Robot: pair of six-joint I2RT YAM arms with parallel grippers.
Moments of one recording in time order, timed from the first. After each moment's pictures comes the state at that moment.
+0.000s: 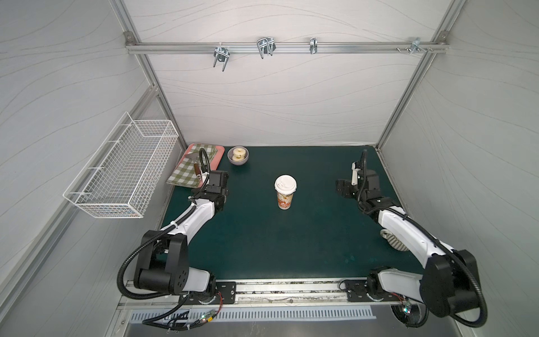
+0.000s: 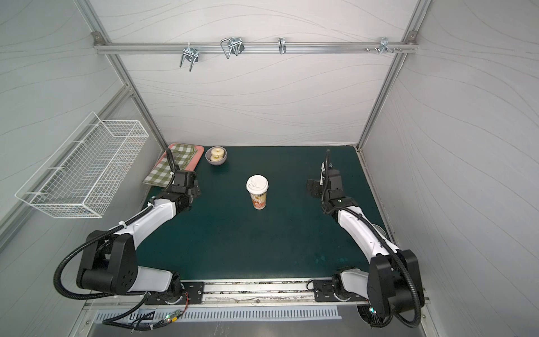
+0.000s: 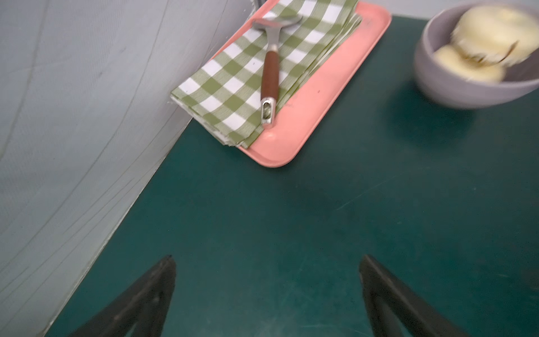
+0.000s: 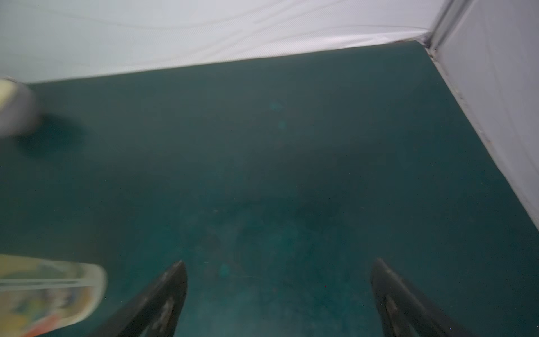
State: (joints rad) left arm -0.13 1.41 0.79 -0.20 -0.62 -0.30; right arm 0.25 1.24 0.74 -0.12 0.16 0.15
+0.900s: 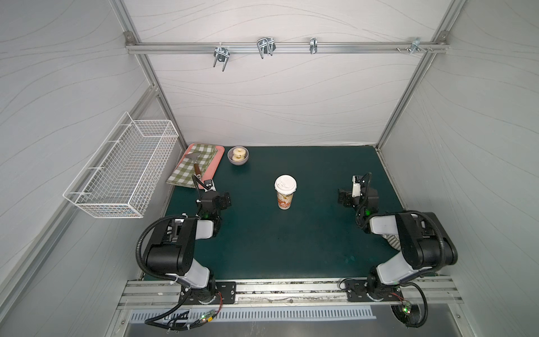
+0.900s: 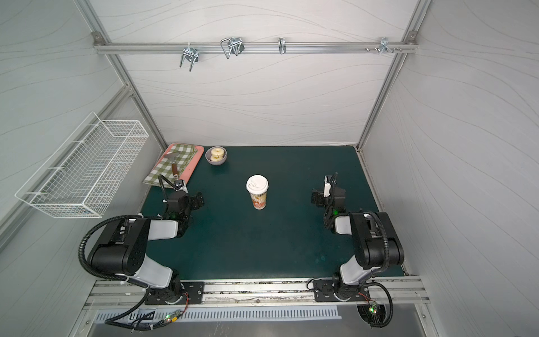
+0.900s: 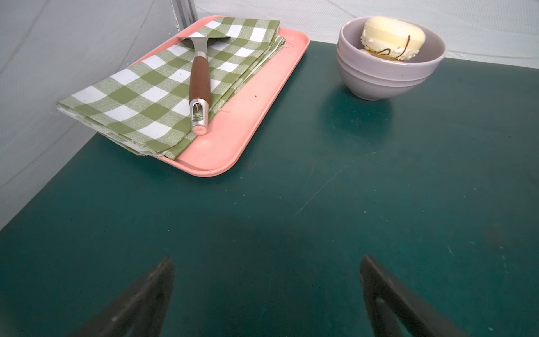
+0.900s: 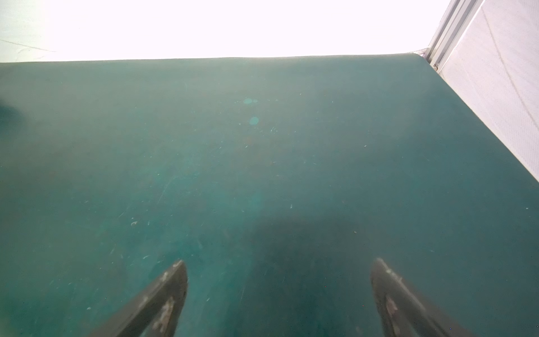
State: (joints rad) left arm 0.00 1.55 0.41 0.65 -0.25 -0.13; right arm 0.10 1.57 0.44 0.71 -0.02 0.01
